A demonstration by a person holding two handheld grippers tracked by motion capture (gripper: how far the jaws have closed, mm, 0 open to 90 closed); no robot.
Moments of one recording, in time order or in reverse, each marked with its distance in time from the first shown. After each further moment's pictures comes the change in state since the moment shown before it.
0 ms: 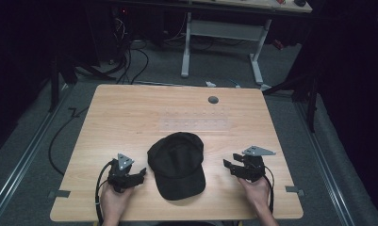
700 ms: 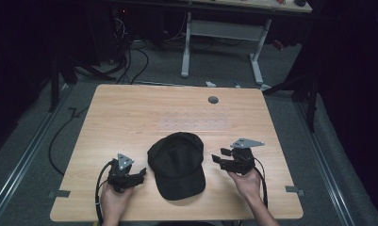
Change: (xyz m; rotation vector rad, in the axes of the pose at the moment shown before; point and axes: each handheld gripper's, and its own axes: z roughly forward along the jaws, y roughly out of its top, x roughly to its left) left arm 0.000 0.000 0.000 0.000 -0.001 0.000; right arm 0.023 0.034 0.012 0.010 0.097 -0.065
